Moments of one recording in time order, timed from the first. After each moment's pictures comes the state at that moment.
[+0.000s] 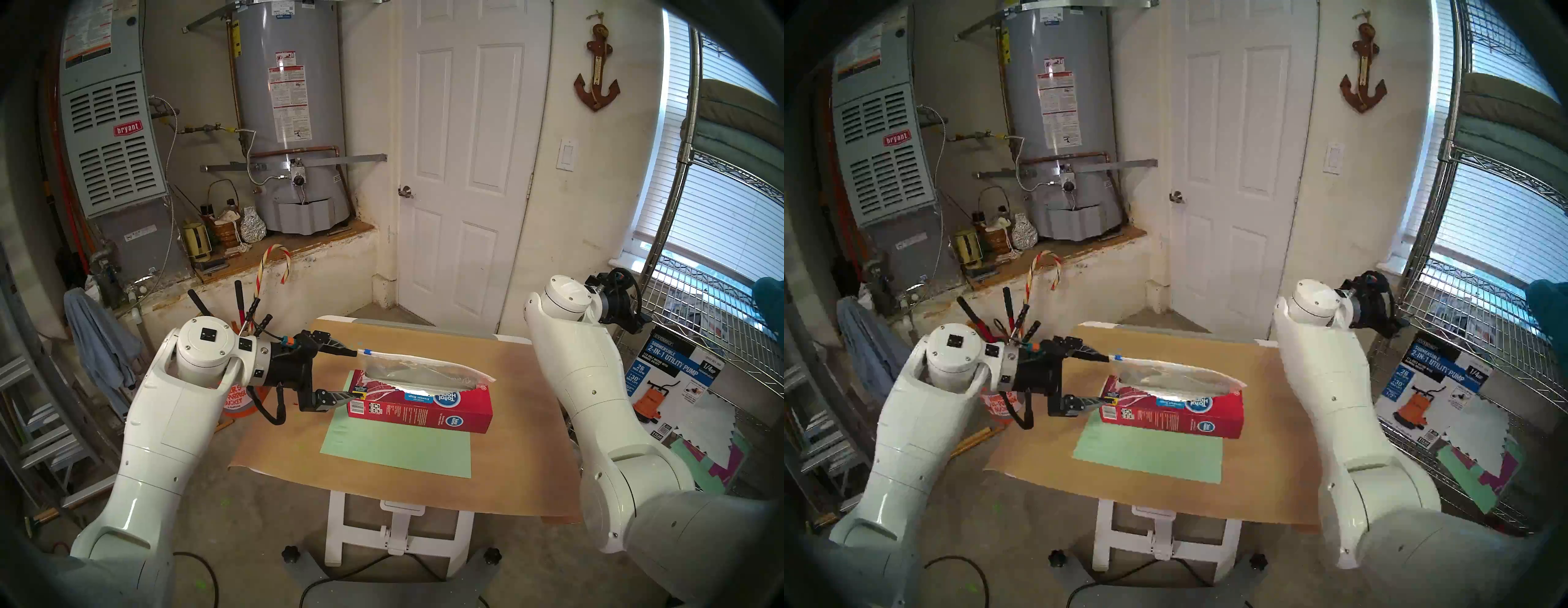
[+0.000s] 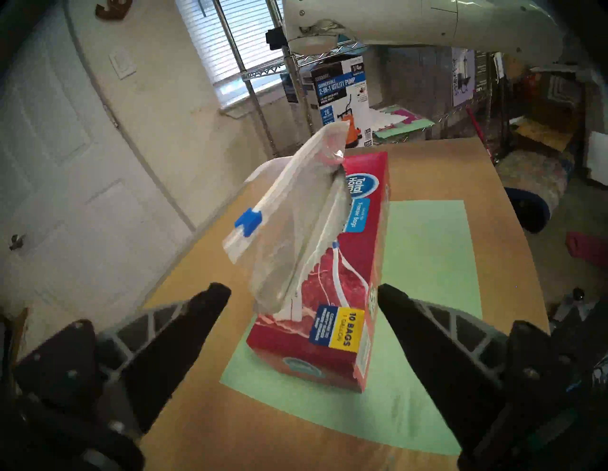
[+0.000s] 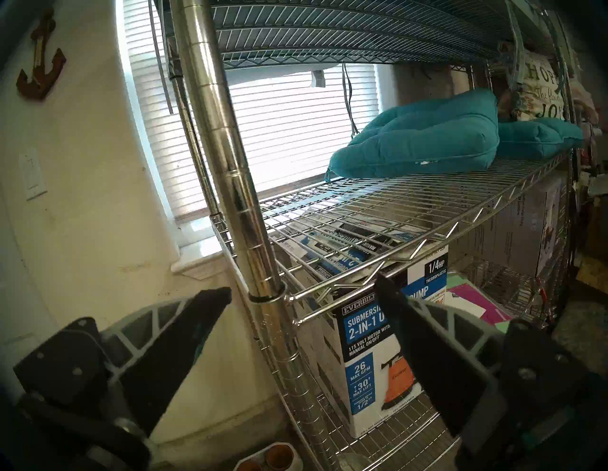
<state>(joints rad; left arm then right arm) 1.29 -1.19 -1.52 -1.54 0.16 0.06 -1.33 -0.91 -1.36 1.49 -1.13 0.35 0.04 -1.27</state>
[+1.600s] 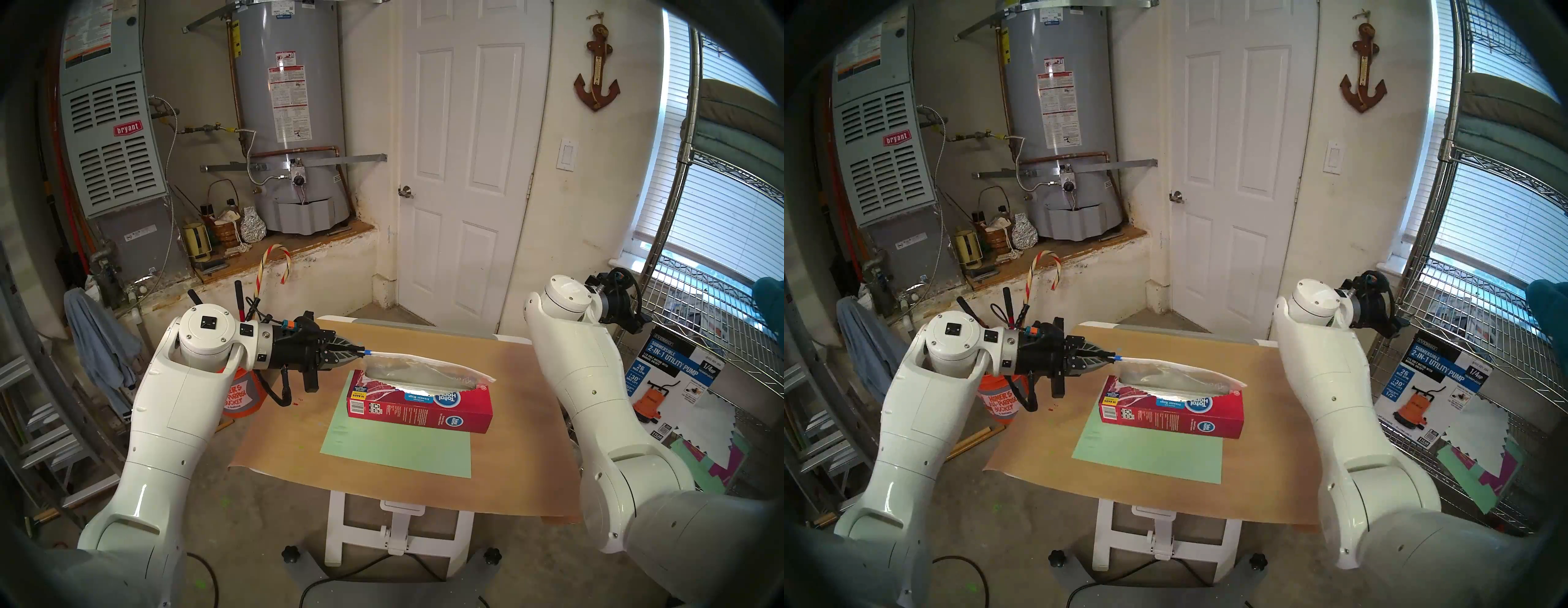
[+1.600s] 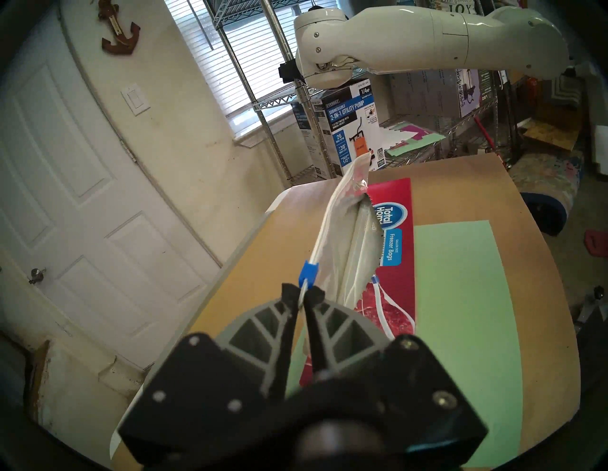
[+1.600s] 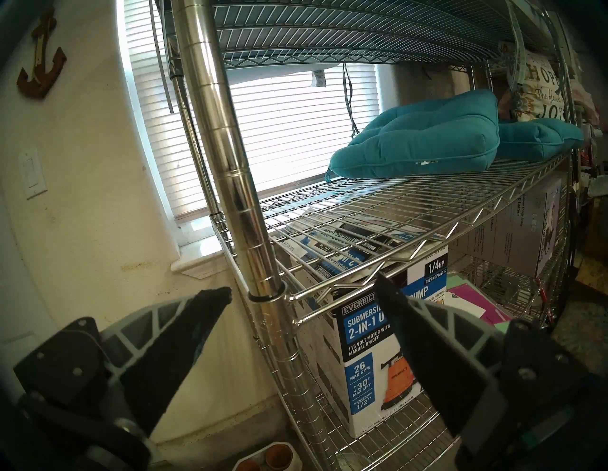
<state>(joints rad) 1.24 -1.21 -1.56 -1.52 0.14 0.00 -1.34 -0.91 -1.36 1.50 -1.13 0.35 0.05 -1.27</state>
